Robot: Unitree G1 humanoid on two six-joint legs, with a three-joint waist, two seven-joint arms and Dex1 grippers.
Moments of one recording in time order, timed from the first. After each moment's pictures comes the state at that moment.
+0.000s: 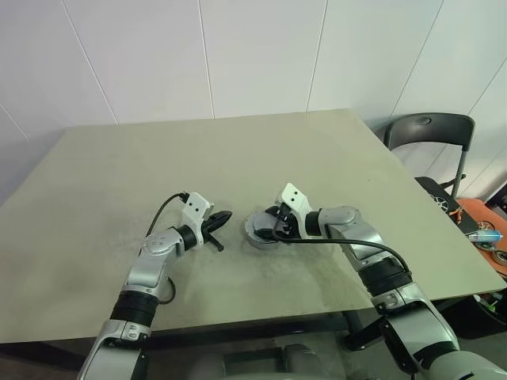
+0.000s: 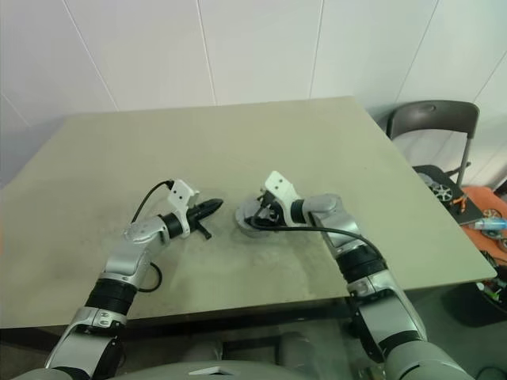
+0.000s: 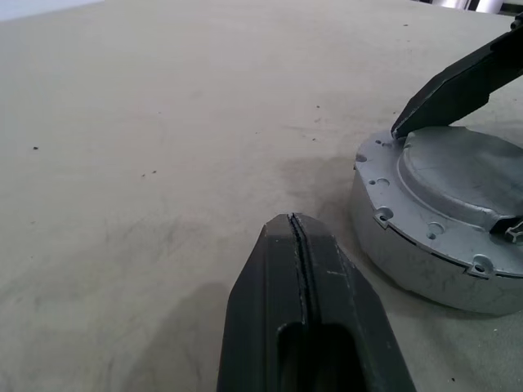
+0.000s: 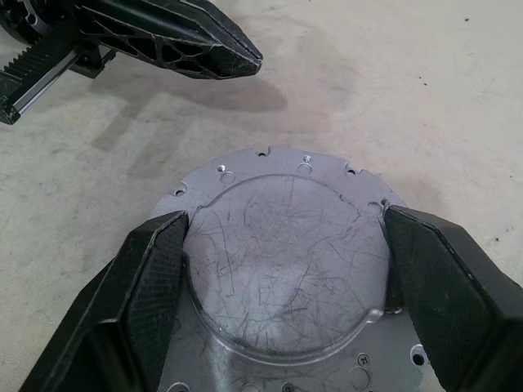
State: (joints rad) left arm -0.35 0.29 -0.07 0.29 -0.19 0.17 -0.70; right arm -0.59 -0.35 0.29 0.31 0.10 0.47 0.91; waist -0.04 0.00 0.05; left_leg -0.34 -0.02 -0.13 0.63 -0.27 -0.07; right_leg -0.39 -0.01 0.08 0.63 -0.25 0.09
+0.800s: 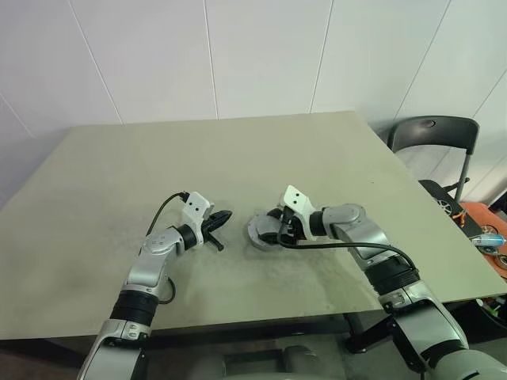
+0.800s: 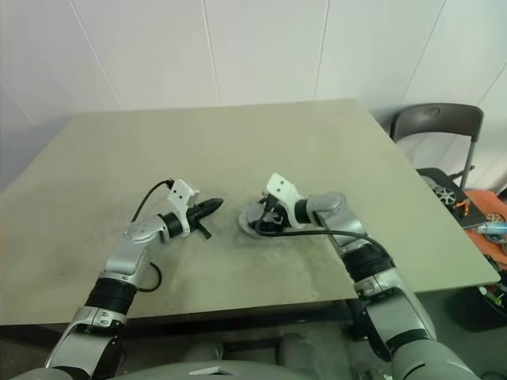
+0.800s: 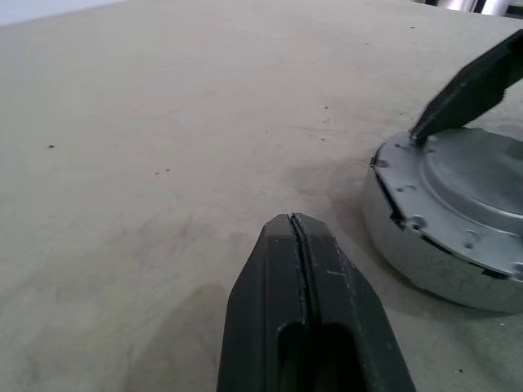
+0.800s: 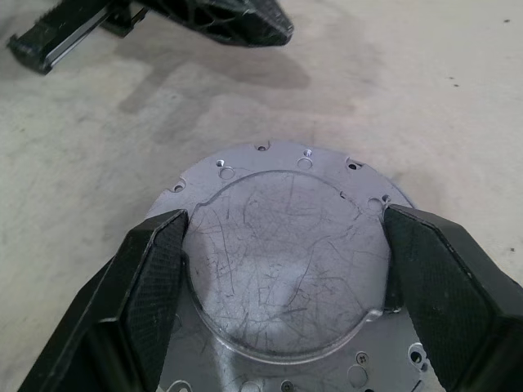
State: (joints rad) left arm -0.35 0.29 -0.07 0.29 -0.18 0.17 -0.70; right arm -0.59 -0.41 0.33 0.30 0.09 0.45 0.99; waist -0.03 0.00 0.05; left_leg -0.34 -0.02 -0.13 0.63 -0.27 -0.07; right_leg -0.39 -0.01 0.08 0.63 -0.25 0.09
